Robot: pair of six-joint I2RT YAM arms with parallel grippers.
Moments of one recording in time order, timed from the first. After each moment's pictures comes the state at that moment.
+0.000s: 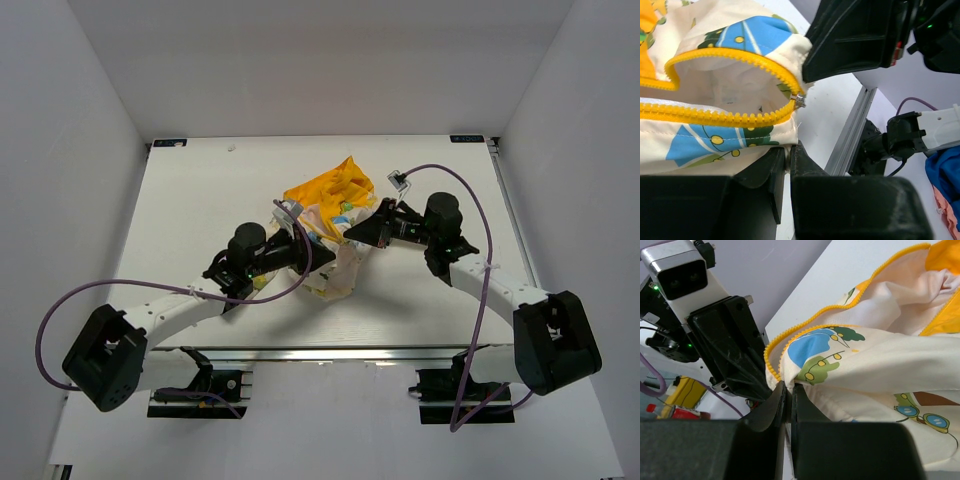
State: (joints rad) left arm -0.67 1.23 0.60 0.48 0.46 -0.53; right arm 0.41 1.32 0.69 0.56 -0.85 0.72
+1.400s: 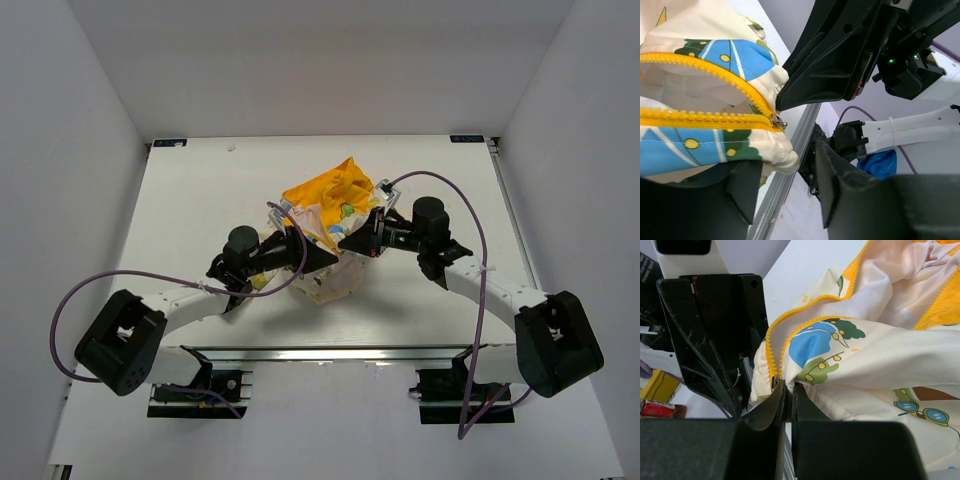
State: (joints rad) left arm -0.60 1.32 0.52 0.75 0.62 -0.87; right arm 0.49 1.31 0.70 0.38 -0.76 0.56
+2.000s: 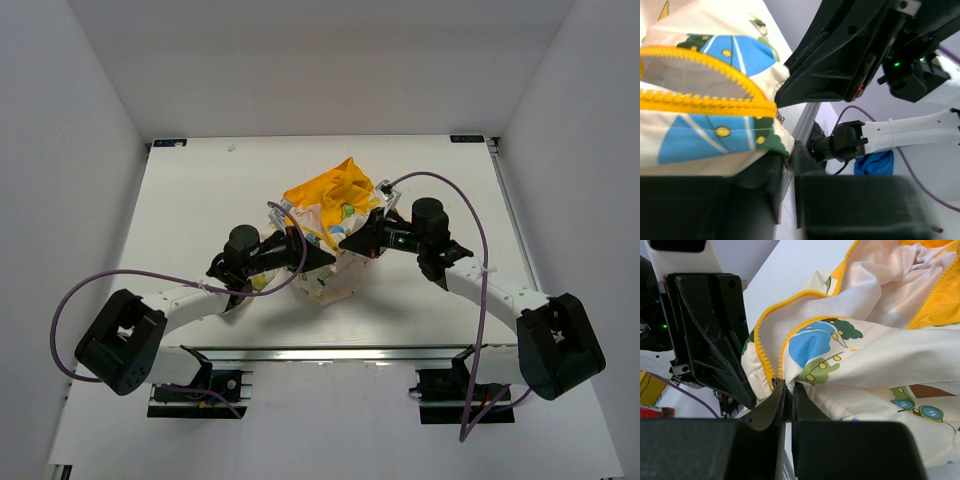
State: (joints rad) left arm -0.59 1.33 0.53 0.74 0.61 -0.90; right arm 0.50 1.29 0.70 0.35 -0.71 0.52
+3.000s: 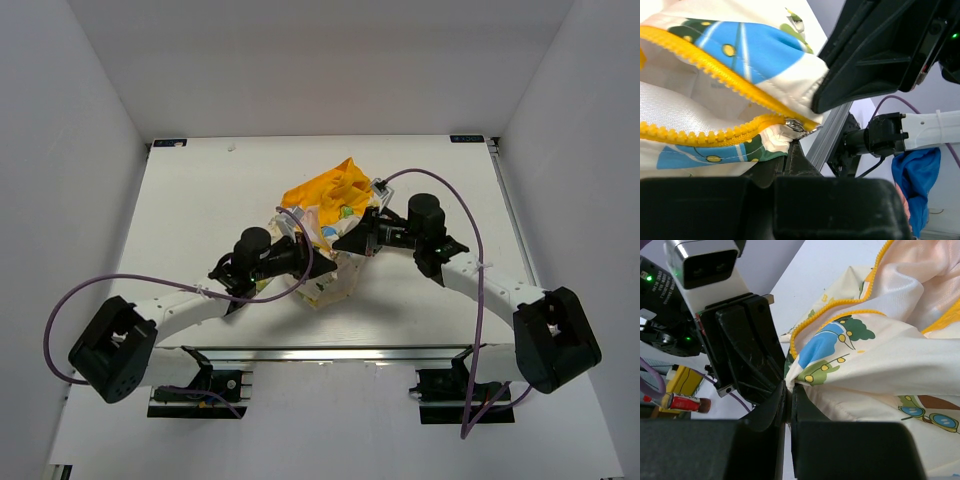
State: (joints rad) left arm -0.68 1.28 0.57 0.50 0.48 -0.71; right arm 0.52 1.33 0.74 0.38 -0.79 0.65
